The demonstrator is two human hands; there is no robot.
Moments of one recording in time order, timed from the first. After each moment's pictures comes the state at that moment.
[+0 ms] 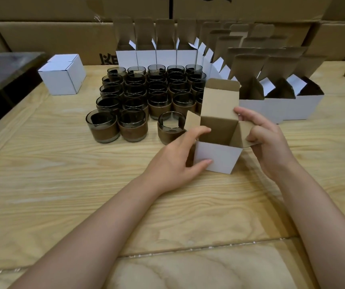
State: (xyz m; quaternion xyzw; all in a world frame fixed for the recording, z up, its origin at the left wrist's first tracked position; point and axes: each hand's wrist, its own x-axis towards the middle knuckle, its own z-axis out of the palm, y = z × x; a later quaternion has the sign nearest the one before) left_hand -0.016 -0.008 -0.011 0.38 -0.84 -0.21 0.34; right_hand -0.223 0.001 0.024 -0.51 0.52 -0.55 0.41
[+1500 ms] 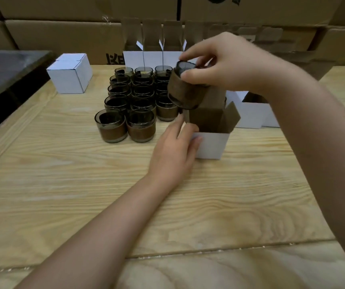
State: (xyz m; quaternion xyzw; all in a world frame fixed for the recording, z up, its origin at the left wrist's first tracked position) left_hand -0.015 -0.015 -0.005 0.46 -0.79 -0.07 0.41; right_hand -0.145 -0.050 0.154 -0.82 0.52 -0.22 0.09
